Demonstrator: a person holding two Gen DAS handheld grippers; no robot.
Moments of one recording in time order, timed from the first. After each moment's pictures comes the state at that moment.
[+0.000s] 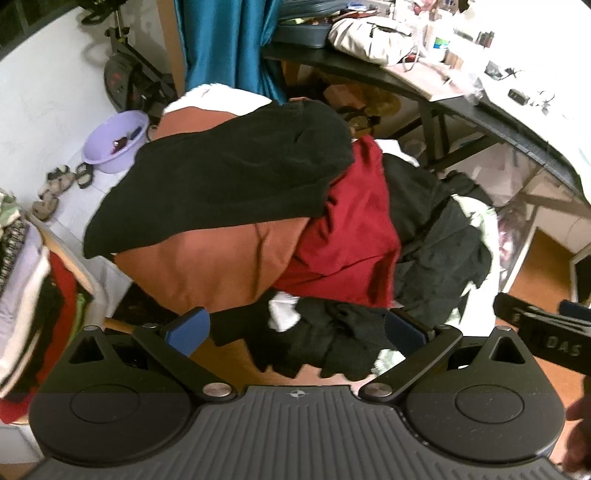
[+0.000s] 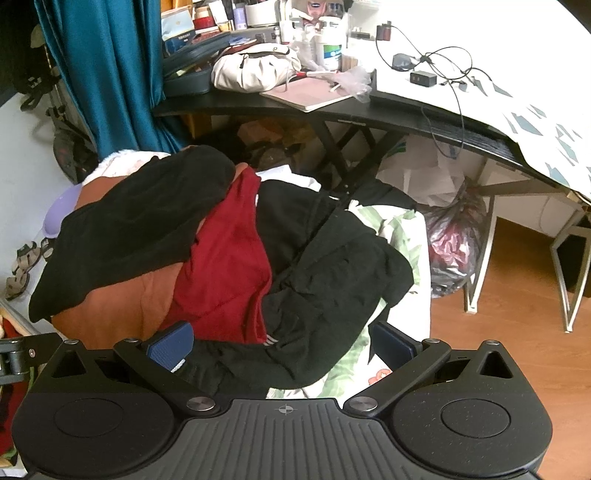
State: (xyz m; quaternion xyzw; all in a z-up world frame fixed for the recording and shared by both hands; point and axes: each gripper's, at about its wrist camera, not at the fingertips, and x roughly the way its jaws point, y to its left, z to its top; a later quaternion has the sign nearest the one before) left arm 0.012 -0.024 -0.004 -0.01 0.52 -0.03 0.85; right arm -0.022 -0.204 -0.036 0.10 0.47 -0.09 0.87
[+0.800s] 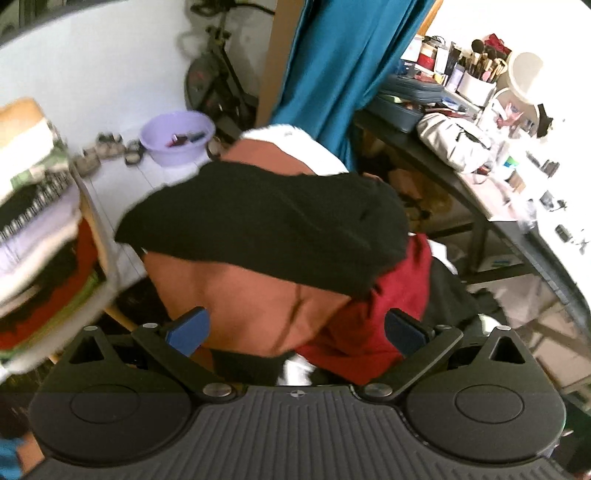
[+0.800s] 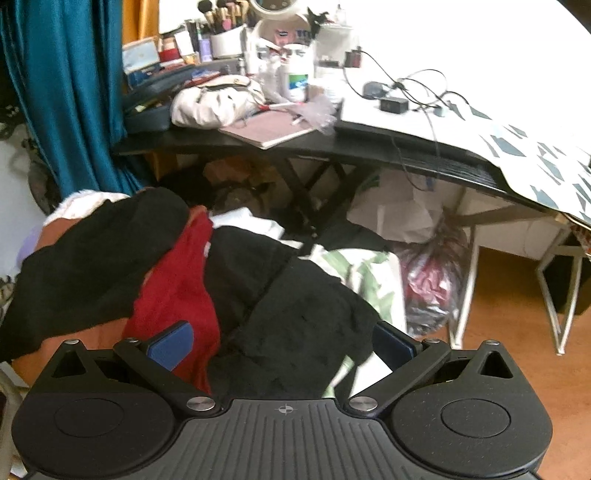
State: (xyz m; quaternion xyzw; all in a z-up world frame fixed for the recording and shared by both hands) left arm 0.026 0.047 0.006 -0.14 0.44 0.09 0.88; right arm 0.018 -0.262 -0.072 0.09 0.41 -0.14 0.90
